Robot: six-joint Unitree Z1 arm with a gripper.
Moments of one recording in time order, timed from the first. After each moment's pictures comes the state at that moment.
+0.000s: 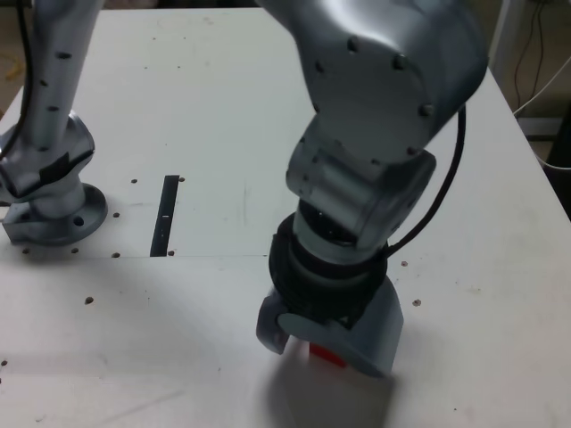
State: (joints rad) arm -0.66 2.20 -1.75 1.34 0.08 -0.29
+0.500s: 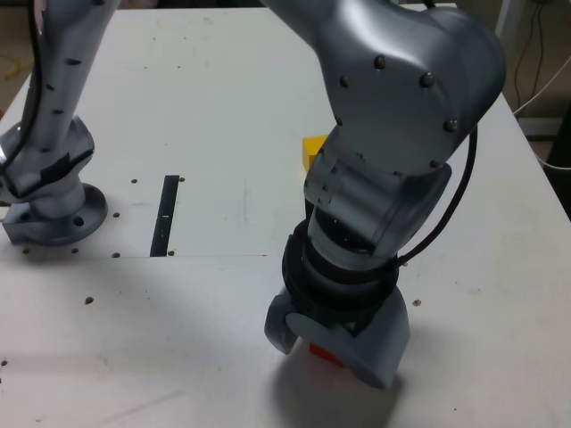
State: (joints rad) arm -0.64 2.23 -1.77 1.34 0.08 -0.16
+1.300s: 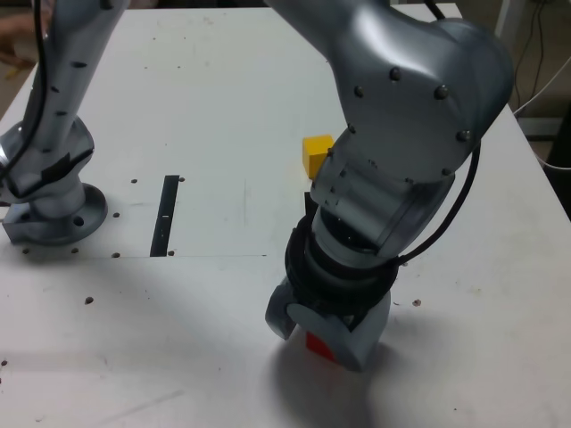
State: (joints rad) arm -0.63 2.25 -1.77 1.37 0.12 -0.14
